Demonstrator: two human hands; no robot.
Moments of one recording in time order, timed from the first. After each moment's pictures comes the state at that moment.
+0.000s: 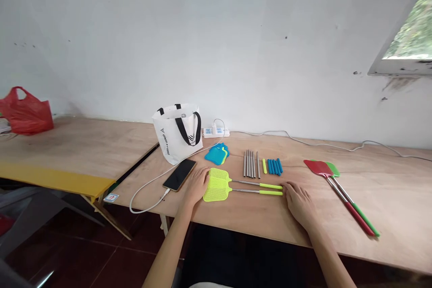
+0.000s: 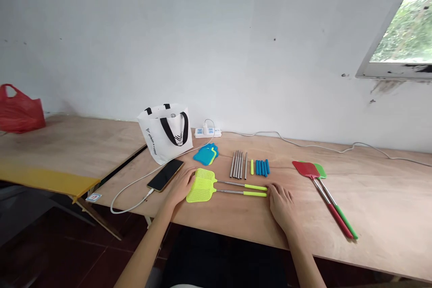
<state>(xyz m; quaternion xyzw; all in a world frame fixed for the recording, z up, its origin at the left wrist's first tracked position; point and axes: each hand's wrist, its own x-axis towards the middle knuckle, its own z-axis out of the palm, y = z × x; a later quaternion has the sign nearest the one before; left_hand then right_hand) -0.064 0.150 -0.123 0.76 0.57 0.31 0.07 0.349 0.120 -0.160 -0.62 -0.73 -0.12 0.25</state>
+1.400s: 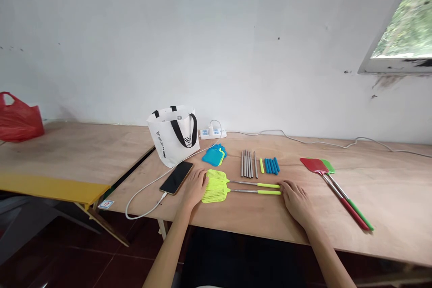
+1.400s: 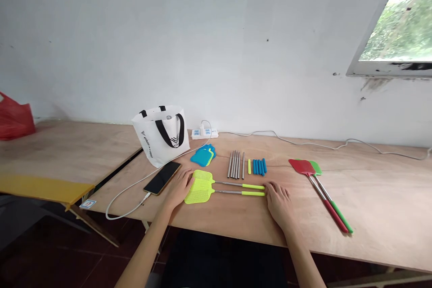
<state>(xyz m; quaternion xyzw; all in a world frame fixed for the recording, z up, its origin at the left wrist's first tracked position) -0.064 0.153 -0.132 0.75 0.58 0.31 0.02 0.347 0.120 -0.159 -0.63 -0.73 -0.11 0.26</state>
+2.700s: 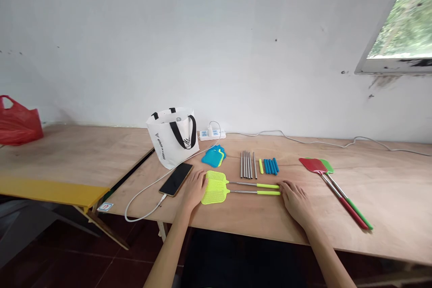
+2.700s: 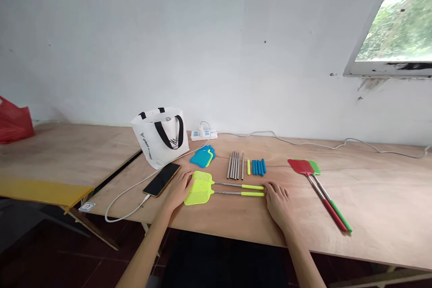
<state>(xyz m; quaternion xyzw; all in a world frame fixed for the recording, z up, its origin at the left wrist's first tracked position) -0.065 0.155 -0.134 0.76 0.58 0.30 0.02 0.347 0.122 -0.162 -0.63 -0.73 -0.11 0.24</state>
